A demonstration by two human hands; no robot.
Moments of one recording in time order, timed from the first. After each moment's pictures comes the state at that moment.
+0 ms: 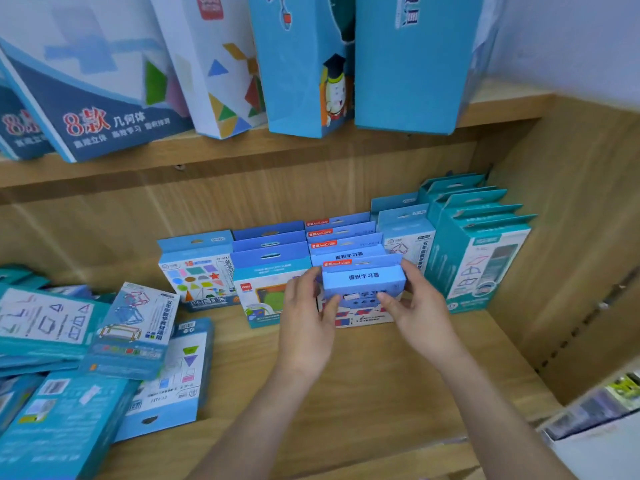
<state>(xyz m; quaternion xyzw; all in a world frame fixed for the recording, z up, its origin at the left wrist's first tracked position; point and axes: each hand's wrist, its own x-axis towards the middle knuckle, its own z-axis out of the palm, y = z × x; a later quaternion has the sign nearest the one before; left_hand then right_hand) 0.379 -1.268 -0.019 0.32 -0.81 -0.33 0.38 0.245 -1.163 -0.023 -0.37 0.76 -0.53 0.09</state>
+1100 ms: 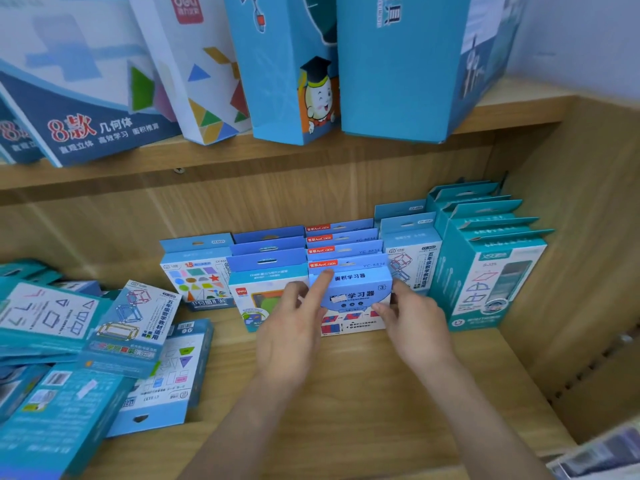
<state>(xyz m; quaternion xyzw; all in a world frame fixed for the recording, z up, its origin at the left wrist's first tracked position) 0.380 -1.275 -0.021 0.34 -0.89 -0.06 0.28 0.232 -1.176 -0.022 -0.39 0.86 -0.32 0.04</state>
